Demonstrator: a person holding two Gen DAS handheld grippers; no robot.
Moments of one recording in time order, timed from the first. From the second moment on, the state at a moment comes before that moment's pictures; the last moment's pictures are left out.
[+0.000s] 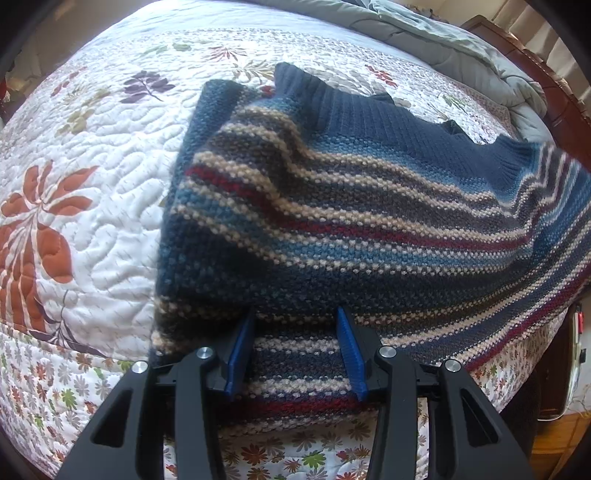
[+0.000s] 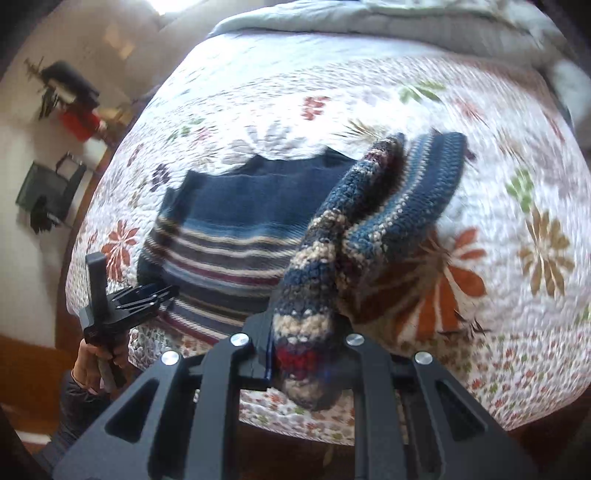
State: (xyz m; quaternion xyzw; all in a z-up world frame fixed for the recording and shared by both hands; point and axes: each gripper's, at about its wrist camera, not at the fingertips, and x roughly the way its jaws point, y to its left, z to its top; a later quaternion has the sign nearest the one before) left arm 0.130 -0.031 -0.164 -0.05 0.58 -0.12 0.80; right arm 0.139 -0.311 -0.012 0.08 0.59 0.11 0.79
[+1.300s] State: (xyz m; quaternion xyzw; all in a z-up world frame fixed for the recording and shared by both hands) left arm 0.137 -0.006 -0.156 -0.11 0.59 -0.15 0.78; right arm 0.129 -0.147 -0.091 0.05 0.65 0.30 0.70
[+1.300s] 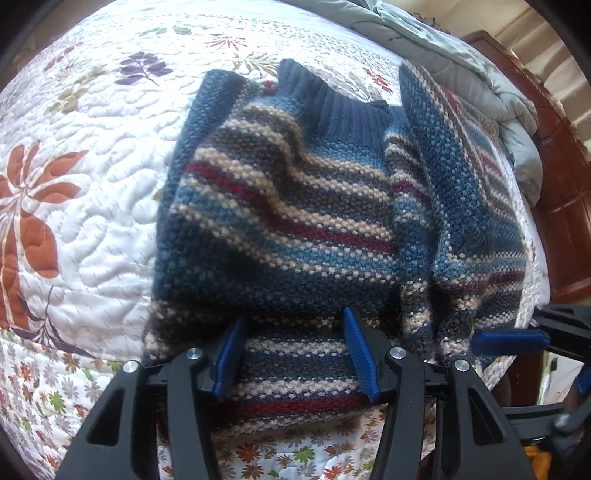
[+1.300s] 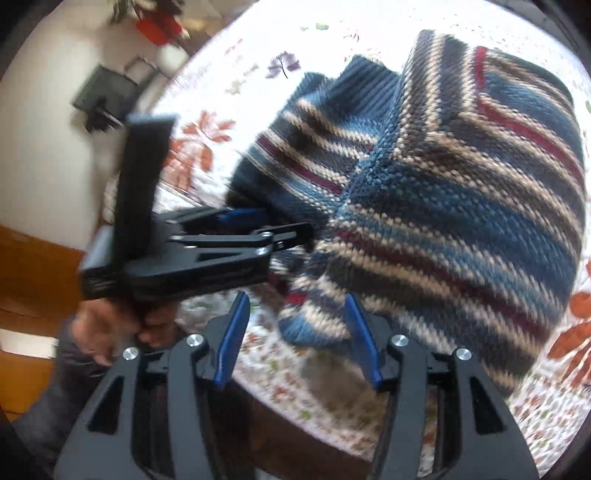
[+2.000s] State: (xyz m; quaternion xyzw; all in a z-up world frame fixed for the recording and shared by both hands) left arm 0.213 -0.096 -0.094 -0.14 0.58 -0.20 0.78; right arm 0.106 -0.294 -0.088 0.12 0.60 0.24 0.76
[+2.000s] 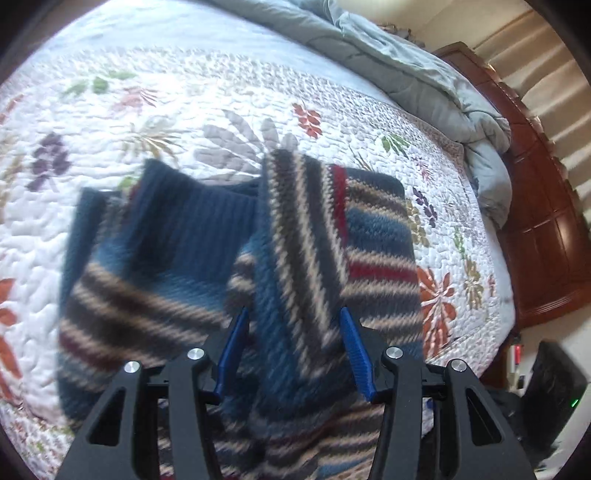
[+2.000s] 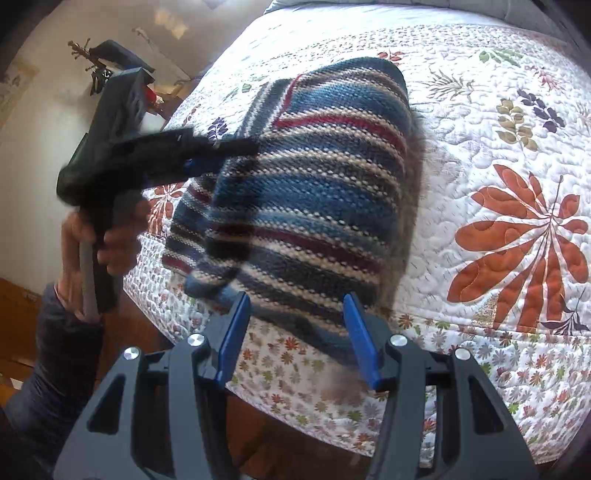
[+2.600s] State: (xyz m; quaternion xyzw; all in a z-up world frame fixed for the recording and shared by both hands) left arm 0.227 -0.071 -0.135 -0.22 0.61 -0.20 0.74; right arm 0.112 -0.281 -0.114 0.11 0.60 0.24 0.75
